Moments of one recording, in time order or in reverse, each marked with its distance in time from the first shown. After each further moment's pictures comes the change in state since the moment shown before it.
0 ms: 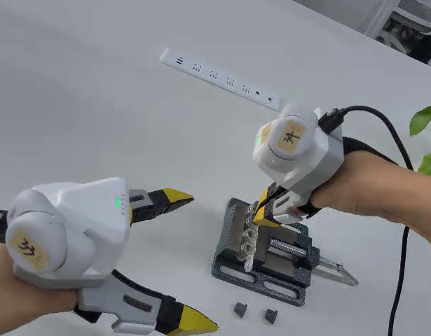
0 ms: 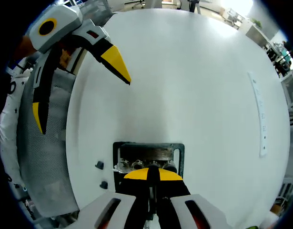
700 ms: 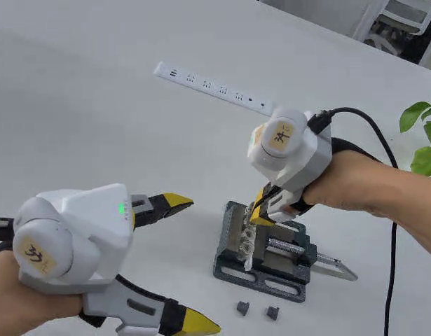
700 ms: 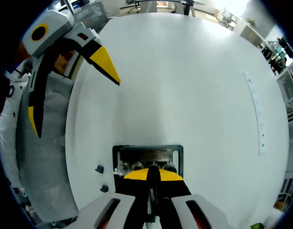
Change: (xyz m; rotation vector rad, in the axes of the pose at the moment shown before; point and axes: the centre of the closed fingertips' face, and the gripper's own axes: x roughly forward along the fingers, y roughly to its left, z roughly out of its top) left arm -0.002 -0.012 0.008 0.032 0.026 0.006; right arm -0.005 -0.001 -0.005 0.033 -0.052 -0.020
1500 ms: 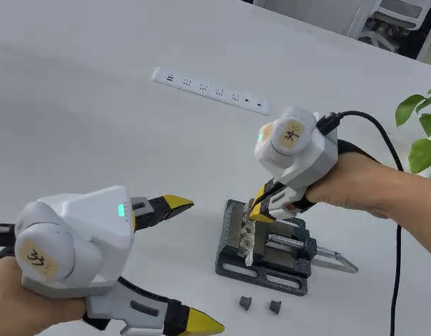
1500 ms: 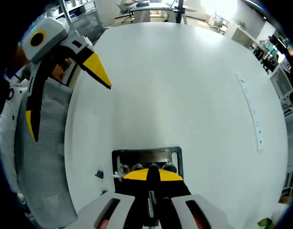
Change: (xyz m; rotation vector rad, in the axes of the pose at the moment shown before) left arm 0.002 -0.010 0.005 0.013 0.016 0.002; right arm -0.002 0.000 0.000 0.036 -0.090 -0.026
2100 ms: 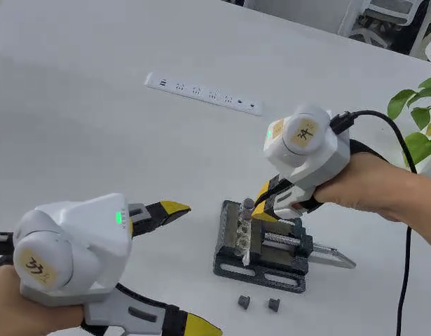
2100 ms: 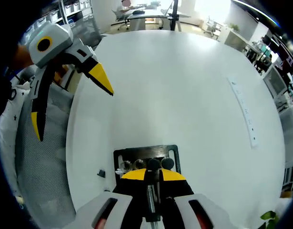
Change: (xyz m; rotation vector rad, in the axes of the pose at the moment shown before) left arm 0.001 -0.005 -0.001 0.013 0.024 -0.015; right arm -0.022 0.002 -0.006 0.030 -0.076 -0.047
